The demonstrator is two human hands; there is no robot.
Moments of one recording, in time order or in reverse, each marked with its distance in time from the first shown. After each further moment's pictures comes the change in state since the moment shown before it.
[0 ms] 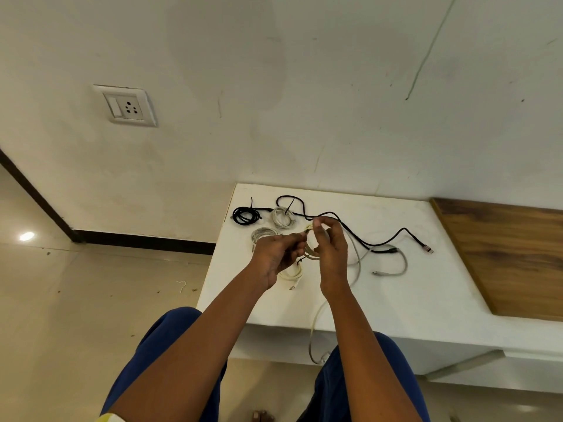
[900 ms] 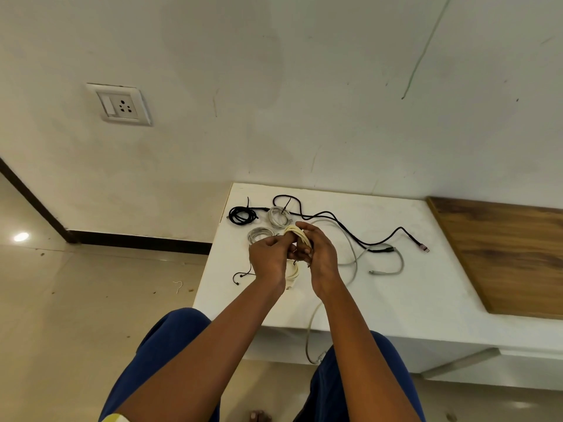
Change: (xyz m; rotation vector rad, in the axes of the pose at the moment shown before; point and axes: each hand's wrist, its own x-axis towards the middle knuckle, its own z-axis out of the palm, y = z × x) left_hand -0.007 -0.017 0.016 0.081 0.348 0.281; right_hand -0.002 -0.005 0.008 0.192 -0.168 0.277
